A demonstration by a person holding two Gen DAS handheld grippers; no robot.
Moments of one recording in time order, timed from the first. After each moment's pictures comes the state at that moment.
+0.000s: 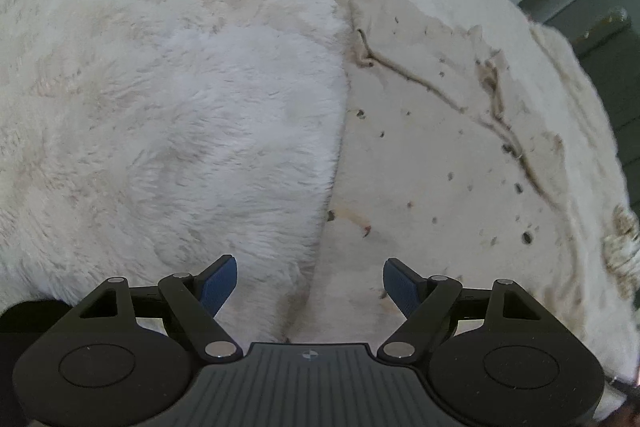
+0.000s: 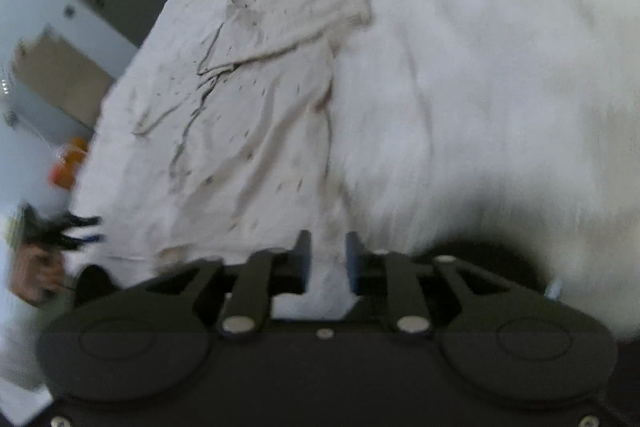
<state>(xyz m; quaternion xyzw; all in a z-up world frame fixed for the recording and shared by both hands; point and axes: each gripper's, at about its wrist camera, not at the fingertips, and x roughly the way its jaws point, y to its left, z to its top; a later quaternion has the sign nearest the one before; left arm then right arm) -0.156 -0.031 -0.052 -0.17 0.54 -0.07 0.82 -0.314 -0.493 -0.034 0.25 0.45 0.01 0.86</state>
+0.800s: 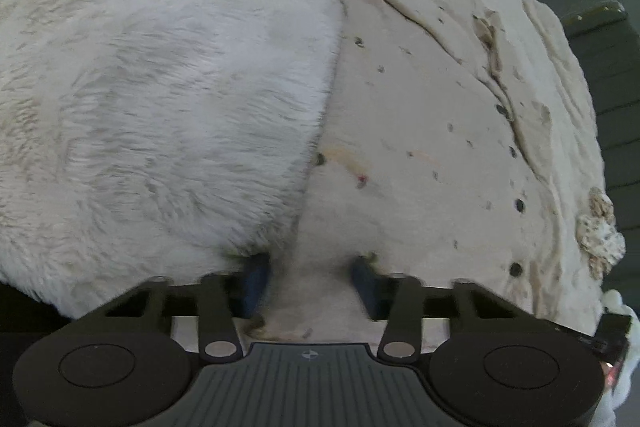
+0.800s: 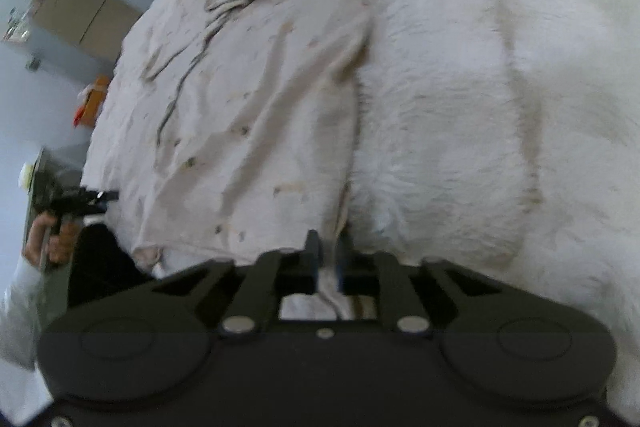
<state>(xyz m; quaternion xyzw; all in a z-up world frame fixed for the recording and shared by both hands) -0.141 -0.023 -0.094 -0.24 0.60 -0.15 0.75 -0.241 -0.489 -0.100 0.29 0.52 0.13 0.79</state>
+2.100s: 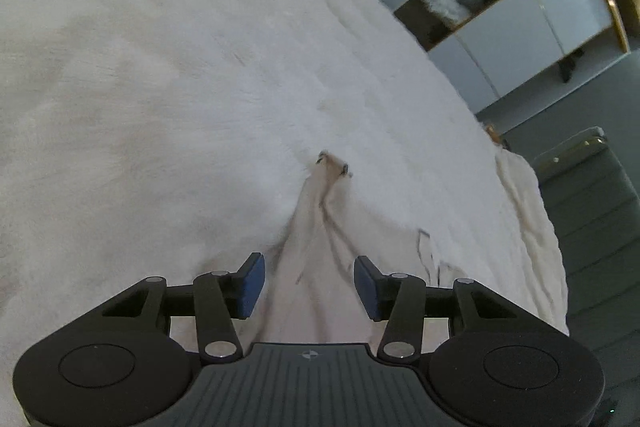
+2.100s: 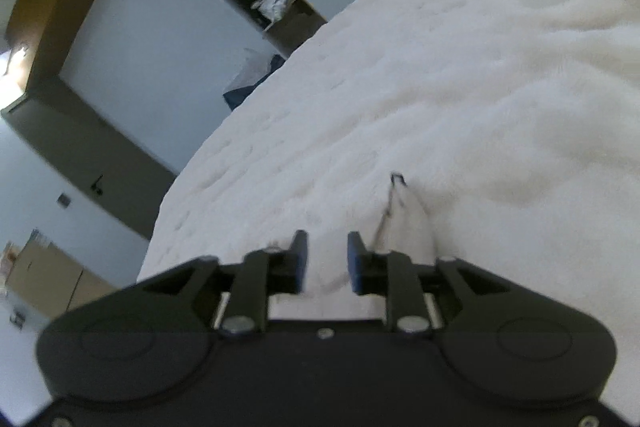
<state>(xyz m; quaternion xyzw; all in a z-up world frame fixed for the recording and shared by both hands) 0.171 -0.095 -0.050 -0.31 0.43 -0.11 0.84 0.067 -0.573 -0.033 0.41 0.25 -0.06 0.88</state>
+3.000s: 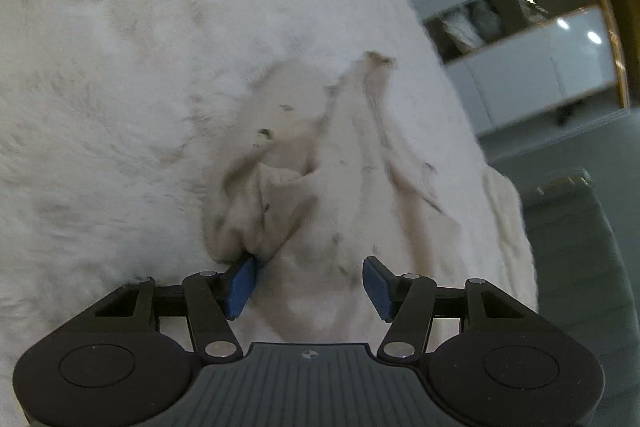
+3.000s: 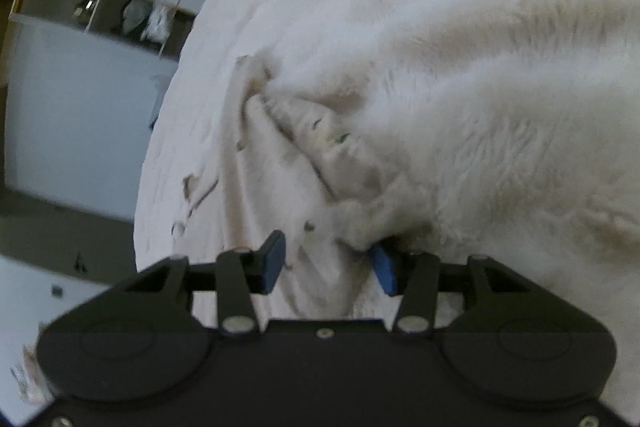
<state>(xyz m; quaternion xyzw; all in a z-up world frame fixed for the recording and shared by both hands) 0.086 -0.152 -0.149 -0.43 0.42 -0.07 0.80 0.011 -0.523 -0.162 0.59 0.26 -0.17 0.74</state>
